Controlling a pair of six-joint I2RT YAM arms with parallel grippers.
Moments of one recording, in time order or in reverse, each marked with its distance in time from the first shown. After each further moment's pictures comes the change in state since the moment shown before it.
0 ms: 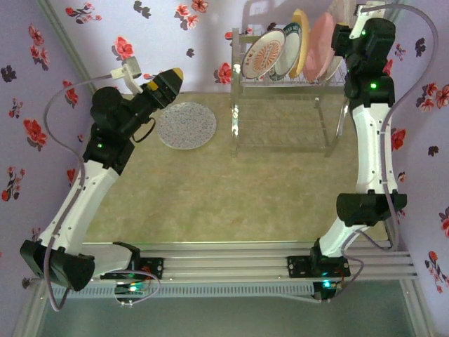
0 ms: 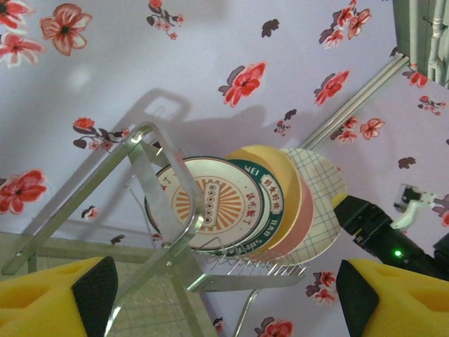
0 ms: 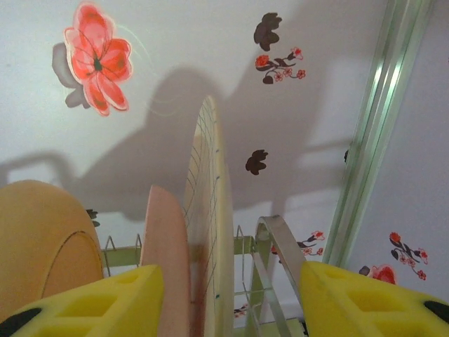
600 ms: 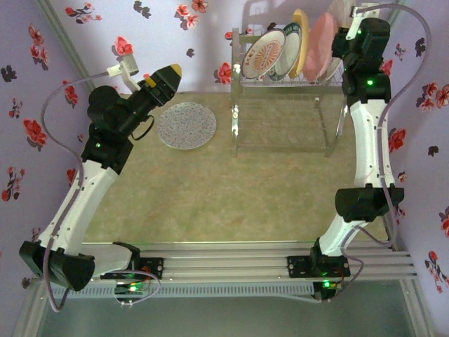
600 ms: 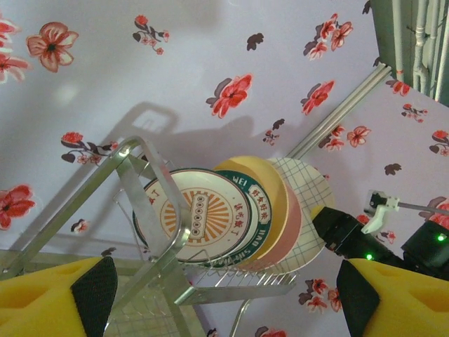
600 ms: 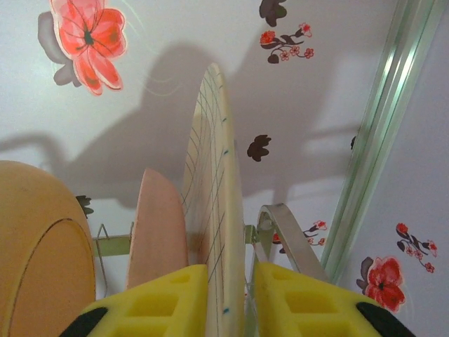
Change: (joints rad) left arm 0.000 0.000 0.013 0.023 0.000 -0.004; right arm -0.001 0.040 0.020 -0.020 0.000 -0.007
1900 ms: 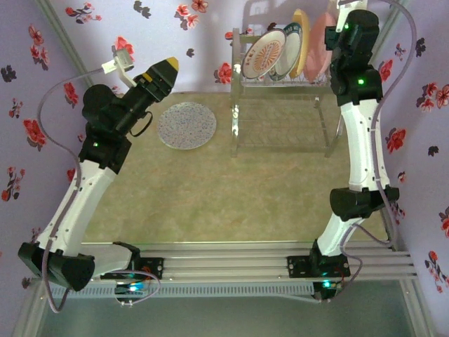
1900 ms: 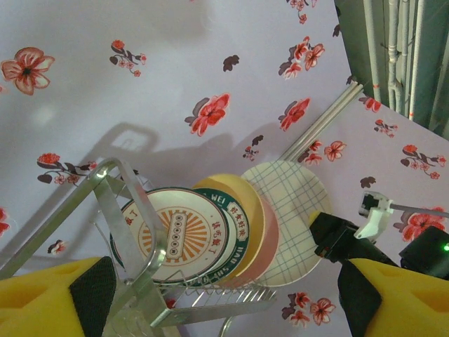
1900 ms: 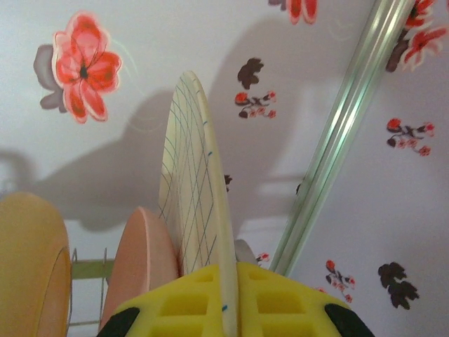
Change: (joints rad) left arm -0.002 0.000 0.035 0.034 0.000 -0.026; right arm 0.130 0.023 0.151 -0.016 0.273 -0.219
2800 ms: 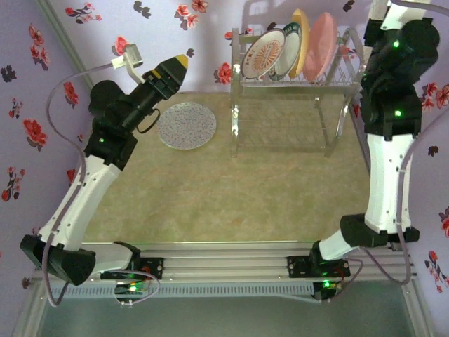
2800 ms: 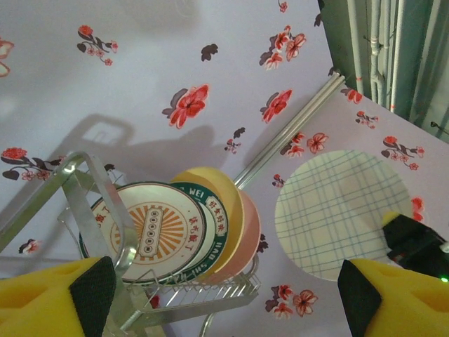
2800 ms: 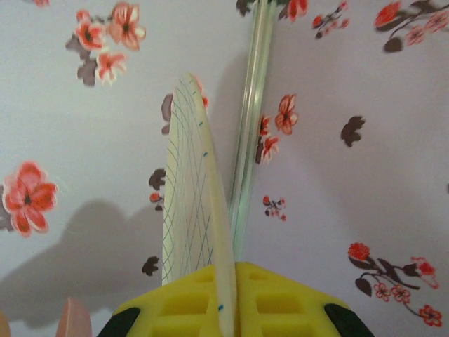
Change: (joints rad) left arm -0.065 0.050 0.054 0.009 0.000 -0.003; right arm -0.013 -0.270 -0.060 0.100 0.082 -0.043
